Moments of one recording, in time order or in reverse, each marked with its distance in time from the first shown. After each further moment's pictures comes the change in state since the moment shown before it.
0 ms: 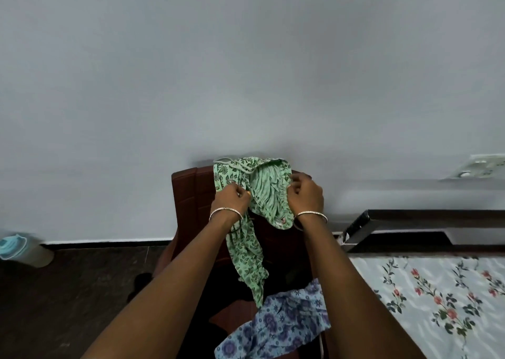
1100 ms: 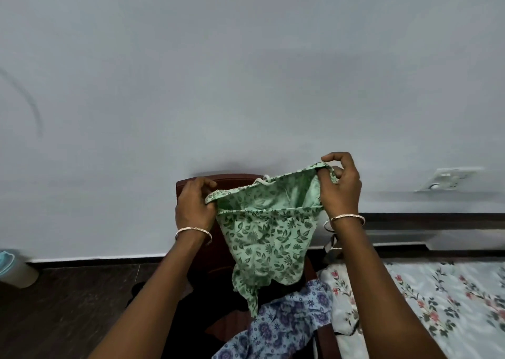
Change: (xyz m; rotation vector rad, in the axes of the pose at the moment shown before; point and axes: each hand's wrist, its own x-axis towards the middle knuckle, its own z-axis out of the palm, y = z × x) left_hand -0.073 -0.024 -0.083 -0.112 0.448 0.357; right_hand -0.070 -0.064 -0.113 0.407 0.354 -0.220
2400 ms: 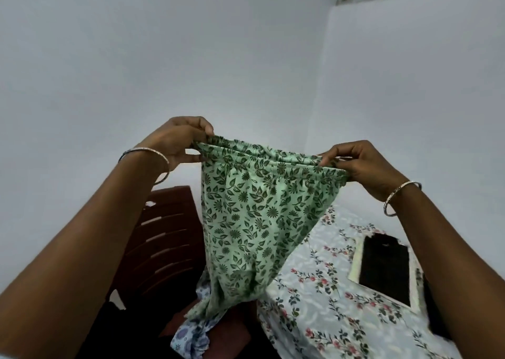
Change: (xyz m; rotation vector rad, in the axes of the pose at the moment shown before) left_hand -0.221 0.273 -0.266 -0.669 -1.008 0.249; right_hand -0.349 -0.236 -0.400 -0.134 -0.104 -0.007
